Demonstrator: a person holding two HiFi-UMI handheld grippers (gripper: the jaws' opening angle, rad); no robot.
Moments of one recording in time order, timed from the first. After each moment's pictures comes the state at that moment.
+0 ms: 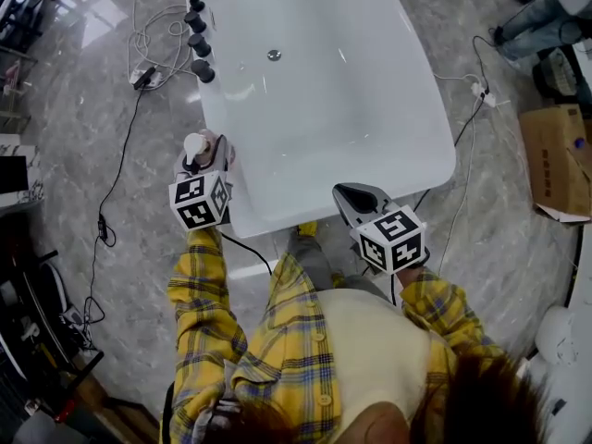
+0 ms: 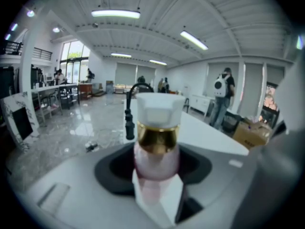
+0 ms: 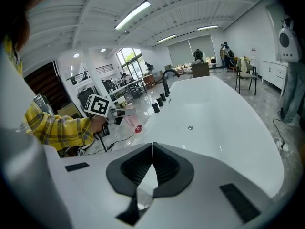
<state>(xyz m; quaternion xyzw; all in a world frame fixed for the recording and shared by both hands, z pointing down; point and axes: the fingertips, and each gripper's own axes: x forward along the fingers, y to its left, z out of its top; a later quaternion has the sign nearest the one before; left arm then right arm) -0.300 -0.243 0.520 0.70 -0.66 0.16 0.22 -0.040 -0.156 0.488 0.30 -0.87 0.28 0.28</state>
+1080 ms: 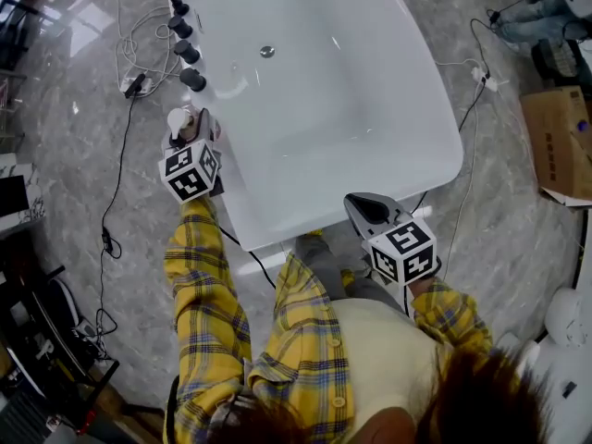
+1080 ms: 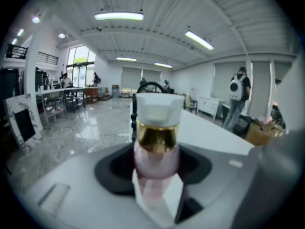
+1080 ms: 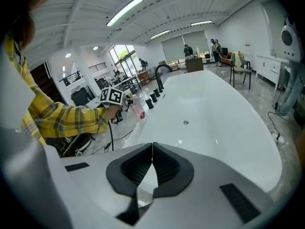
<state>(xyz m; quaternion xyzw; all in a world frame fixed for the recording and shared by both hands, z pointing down) -0.345 -0.336 0.544 0.68 -0.69 0.15 0.20 -0.031 -0.162 0.504 0.33 -0.85 0.31 0.29</state>
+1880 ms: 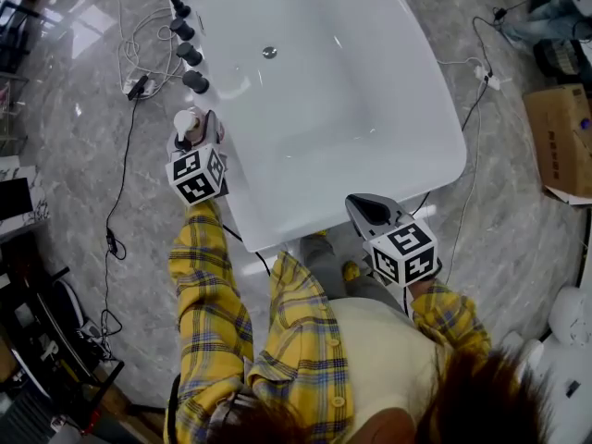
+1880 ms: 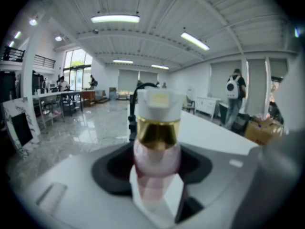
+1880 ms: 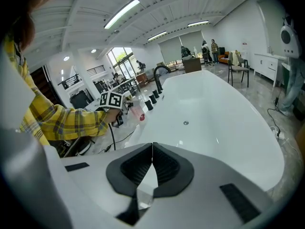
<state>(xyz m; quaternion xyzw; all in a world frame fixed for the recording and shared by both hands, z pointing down) -0.339 -0.337 0.546 0.69 -0.69 0.15 0.18 -0.035 -0.162 0.505 0.33 -0.84 0.32 0.28</state>
